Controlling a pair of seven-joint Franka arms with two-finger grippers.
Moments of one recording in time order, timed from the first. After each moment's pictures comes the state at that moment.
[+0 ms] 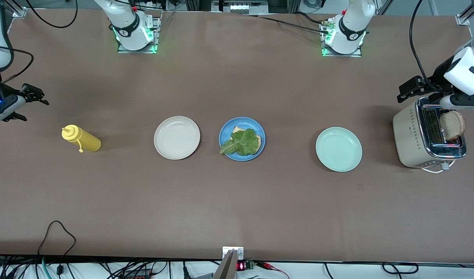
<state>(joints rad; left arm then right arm) 0.03 -0.05 -0.04 -1.75 -0.06 1.68 -0.03 -0.42 0.09 0.01 -2.08 0.09 2.11 -1.22</state>
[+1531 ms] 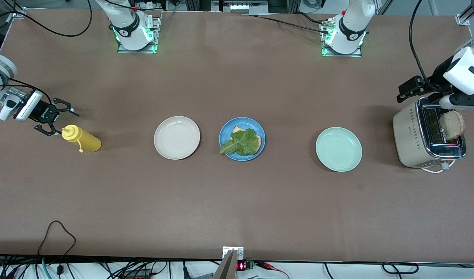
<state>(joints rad) 0.03 -0.05 -0.04 -1.75 -0.06 1.68 -0.03 -0.64 0.42 0.03 -2.12 0.93 2.04 -2.39</state>
